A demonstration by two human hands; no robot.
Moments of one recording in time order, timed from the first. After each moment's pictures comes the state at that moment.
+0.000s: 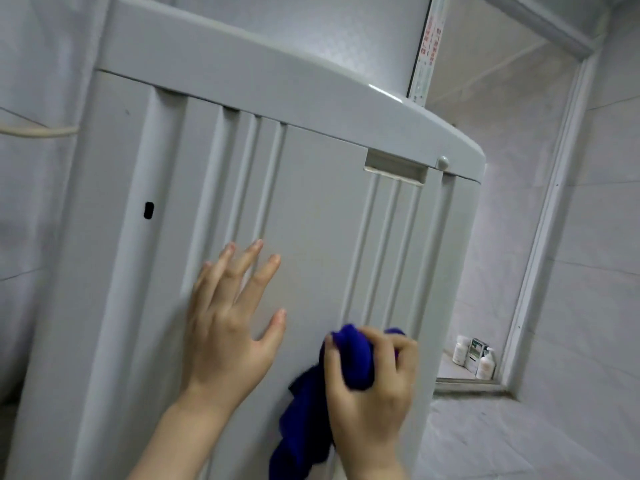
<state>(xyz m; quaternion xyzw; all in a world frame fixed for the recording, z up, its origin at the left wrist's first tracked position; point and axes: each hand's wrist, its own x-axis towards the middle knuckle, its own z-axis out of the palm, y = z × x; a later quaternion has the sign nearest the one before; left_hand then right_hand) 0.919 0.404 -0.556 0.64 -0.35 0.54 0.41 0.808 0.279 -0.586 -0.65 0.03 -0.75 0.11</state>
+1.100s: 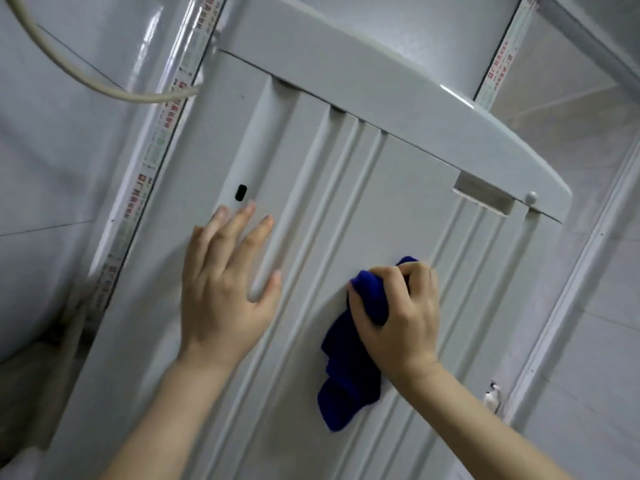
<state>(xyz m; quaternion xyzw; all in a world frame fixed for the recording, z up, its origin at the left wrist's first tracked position) 0.963 0.458 -0.556 0.61 -0.25 0.58 0.47 0.853 0.277 -0.504 -0.75 -0.08 -0.64 -0.14</state>
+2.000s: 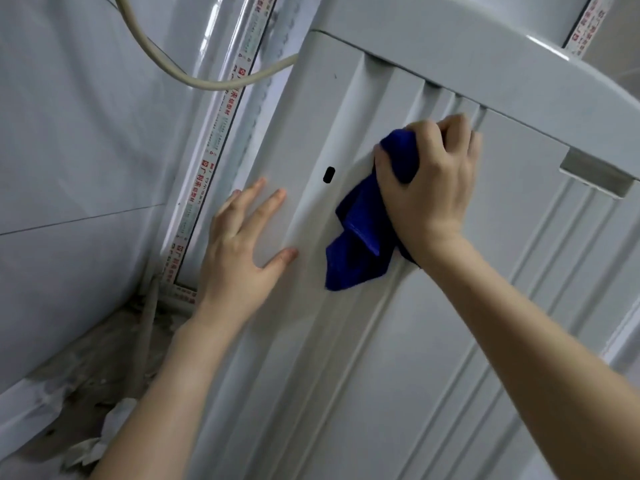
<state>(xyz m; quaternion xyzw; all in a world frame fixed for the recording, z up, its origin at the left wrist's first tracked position) 1.011 0.532 -0.582 0.67 -0.27 0.46 0.52 0.933 0.377 -0.416 -0.69 -0.08 -0.72 -0.08</state>
